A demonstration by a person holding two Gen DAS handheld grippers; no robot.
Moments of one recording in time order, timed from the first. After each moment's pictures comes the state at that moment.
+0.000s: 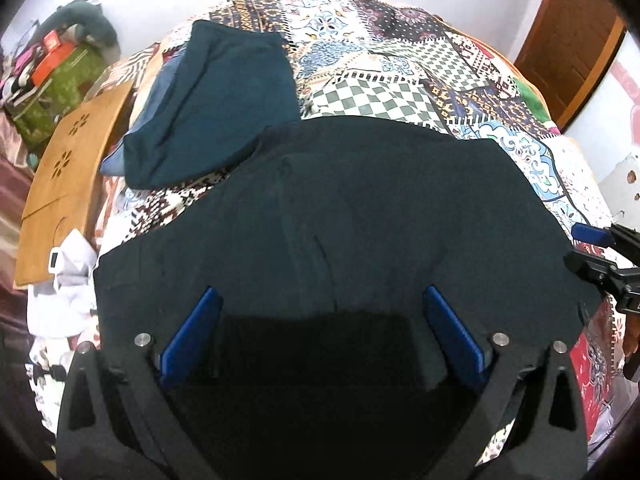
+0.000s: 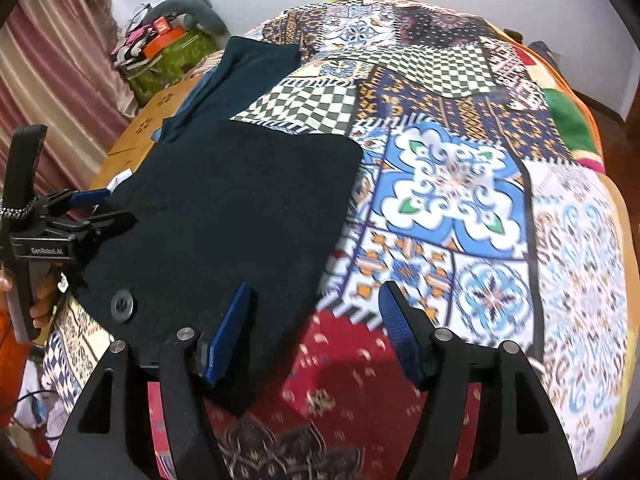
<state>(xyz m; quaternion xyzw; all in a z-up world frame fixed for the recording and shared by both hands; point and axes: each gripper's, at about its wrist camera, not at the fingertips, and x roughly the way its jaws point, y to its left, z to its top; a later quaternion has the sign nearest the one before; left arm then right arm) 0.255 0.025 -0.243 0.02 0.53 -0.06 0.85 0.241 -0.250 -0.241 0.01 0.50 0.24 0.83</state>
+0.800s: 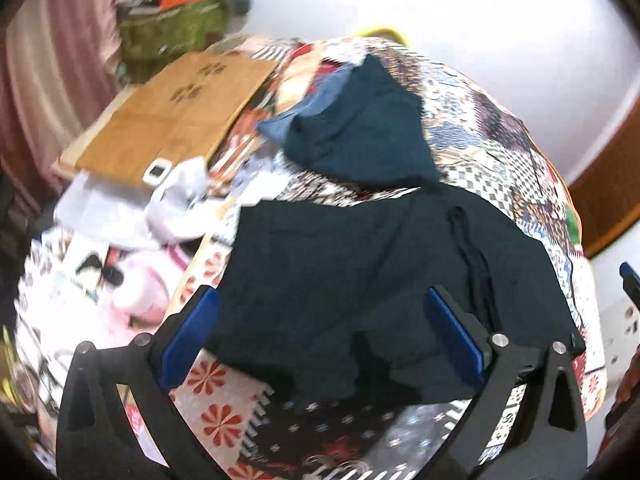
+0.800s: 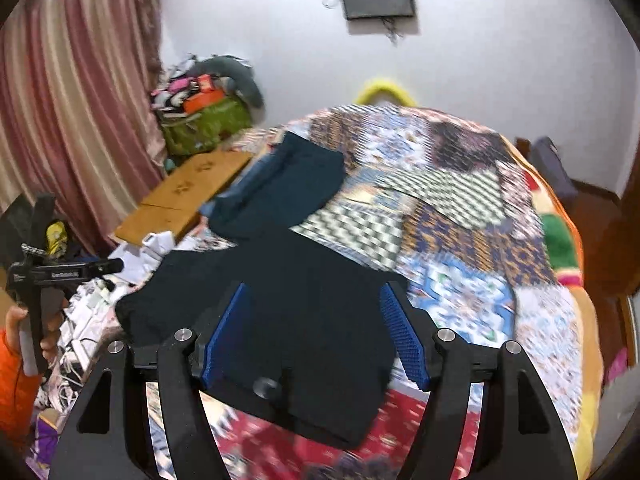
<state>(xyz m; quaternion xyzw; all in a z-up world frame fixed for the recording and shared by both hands) 0.166 0.179 -0.207 -0.16 0.47 0.09 0.87 0.218 -0.182 -0.149 -0.01 0.35 0.28 0.89</state>
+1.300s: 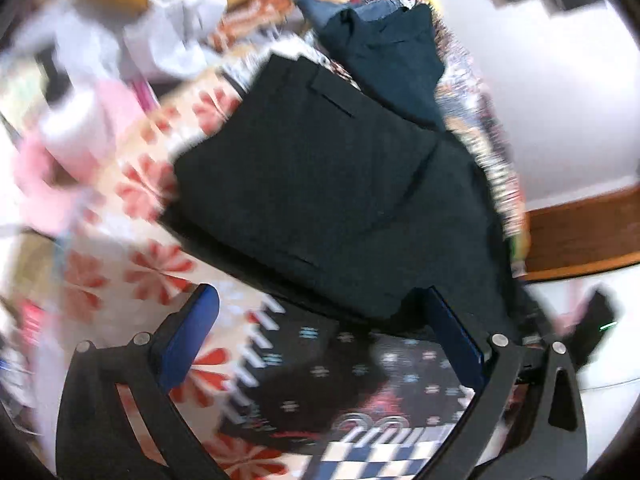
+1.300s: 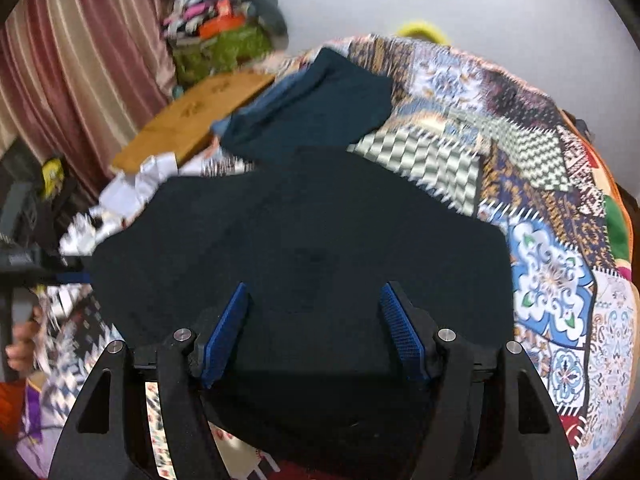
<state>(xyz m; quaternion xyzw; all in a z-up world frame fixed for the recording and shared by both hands) 0.130 0.224 -0.304 -0.41 0.51 0.00 0.76 0.234 -0.110 -0.232 -0.08 0.45 0.29 0.84</state>
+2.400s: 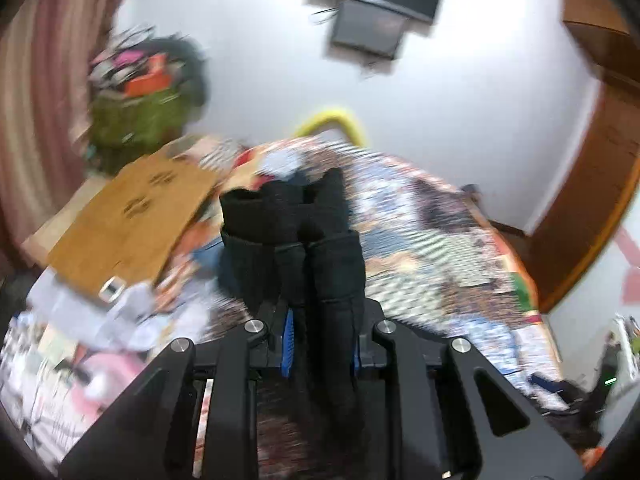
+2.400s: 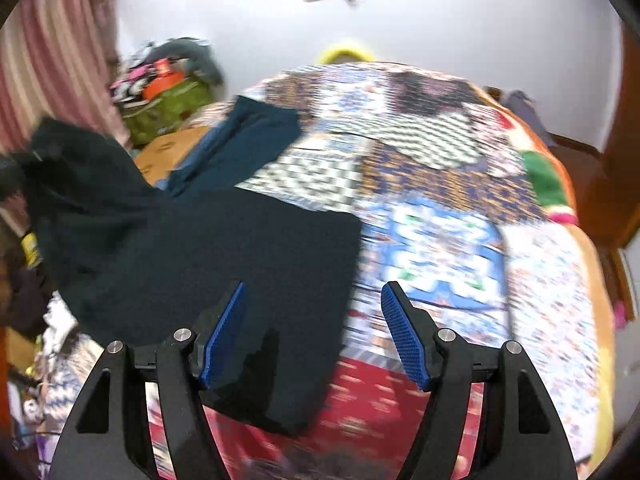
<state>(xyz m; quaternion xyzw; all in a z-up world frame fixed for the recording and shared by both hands) 0.223 0.098 -0.100 -0.13 0.30 0.02 0.94 0.231 -0.244 -0.210 0.01 0.42 0.18 0.89</state>
